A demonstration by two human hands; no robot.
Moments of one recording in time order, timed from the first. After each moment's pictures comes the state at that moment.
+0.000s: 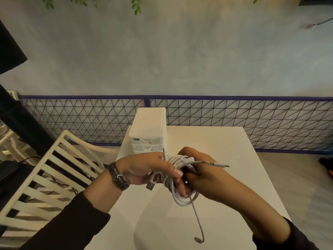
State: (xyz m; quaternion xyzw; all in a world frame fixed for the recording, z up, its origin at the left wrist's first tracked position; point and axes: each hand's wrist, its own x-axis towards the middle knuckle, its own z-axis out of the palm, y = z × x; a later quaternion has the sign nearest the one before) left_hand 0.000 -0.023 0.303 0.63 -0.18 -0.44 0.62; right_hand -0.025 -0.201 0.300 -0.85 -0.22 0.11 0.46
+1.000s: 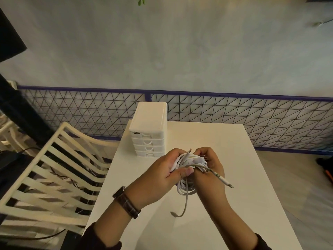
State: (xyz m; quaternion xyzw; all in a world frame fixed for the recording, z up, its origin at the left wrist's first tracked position) left_hand -0.043 -0.052 0.278 0.81 -0.18 -0.08 0.55; right_hand -0.039 -0.183 0.252 -0.69 0.03 -0.04 0.72
